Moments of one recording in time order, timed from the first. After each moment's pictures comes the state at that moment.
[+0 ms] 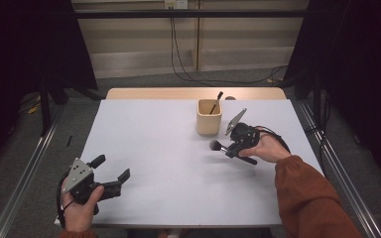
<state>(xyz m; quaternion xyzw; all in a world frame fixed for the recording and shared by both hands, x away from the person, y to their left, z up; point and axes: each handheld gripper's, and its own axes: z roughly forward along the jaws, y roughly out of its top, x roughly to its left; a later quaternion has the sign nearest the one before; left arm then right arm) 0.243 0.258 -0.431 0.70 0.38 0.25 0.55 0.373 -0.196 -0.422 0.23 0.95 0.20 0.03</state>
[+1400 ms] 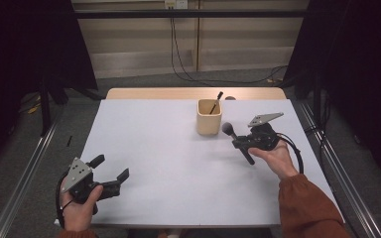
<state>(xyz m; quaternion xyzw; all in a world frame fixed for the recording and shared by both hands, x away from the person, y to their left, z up) 0.244 0.260 -0.431 0.70 0.38 0.25 0.55 0.346 -0.240 -0.420 0.37 0.84 0.39 0.12</state>
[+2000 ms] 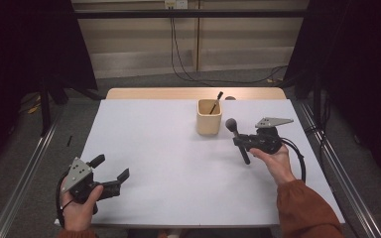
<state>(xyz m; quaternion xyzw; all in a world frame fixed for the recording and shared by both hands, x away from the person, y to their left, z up) 0.245 0.259 -0.431 0.70 0.38 0.25 0.55 0.337 -0.249 -0.430 0.40 0.78 0.46 0.13</state>
